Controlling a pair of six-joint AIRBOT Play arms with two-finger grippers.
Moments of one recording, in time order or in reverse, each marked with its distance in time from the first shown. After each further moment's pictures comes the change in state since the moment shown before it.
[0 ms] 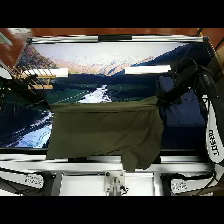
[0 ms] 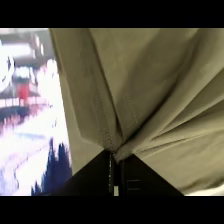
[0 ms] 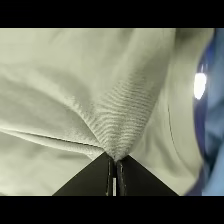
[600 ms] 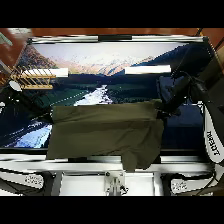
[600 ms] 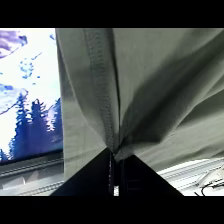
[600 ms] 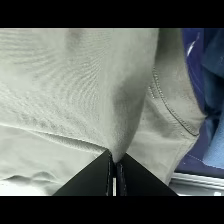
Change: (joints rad) left arm -0.005 0.007 -0.219 0.026 -0.014 -0.034; right arm 0.000 0.000 -0.165 -0.040 -0.045 0.073
